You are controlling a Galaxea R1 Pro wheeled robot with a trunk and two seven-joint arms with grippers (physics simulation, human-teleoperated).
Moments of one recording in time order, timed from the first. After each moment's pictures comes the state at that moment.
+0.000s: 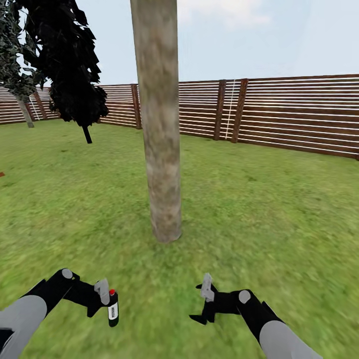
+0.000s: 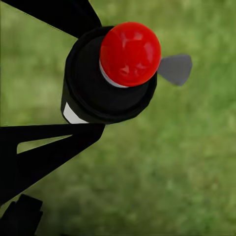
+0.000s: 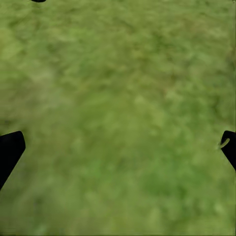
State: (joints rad) left arm -0.80 0.28 -0.07 -0.27 -0.63 -0.09 -1.15; right arm -0.64 0.08 -0.26 -0.39 0.95 -0.41 0.86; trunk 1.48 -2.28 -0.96
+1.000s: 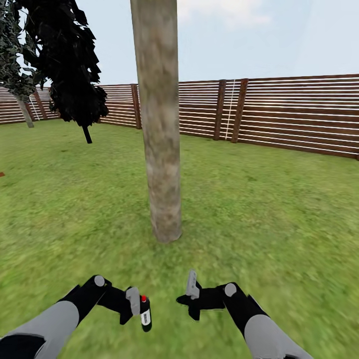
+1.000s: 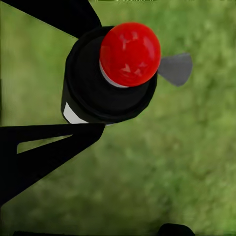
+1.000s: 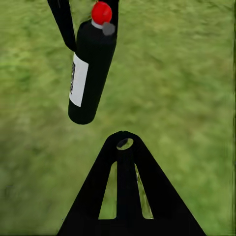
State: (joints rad) left arm -0.76 0.10 -0.13 -0.28 -0.63 -0.18 -1.09; right arm -0.67 0.17 -0.26 -0.42 0.95 -0.41 0.97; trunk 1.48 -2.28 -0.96
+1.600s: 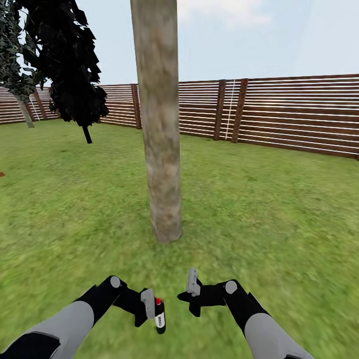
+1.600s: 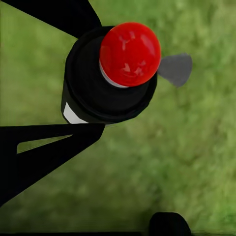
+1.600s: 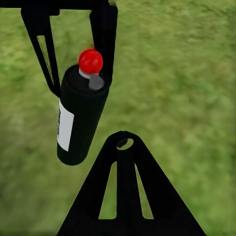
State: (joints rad) left arm -0.76 0.01 -0.20 -0.28 -0.62 -0.18 -1.06; right arm -0.67 0.17 -0.26 -0.45 0.95 -0.40 0.98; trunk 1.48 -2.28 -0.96
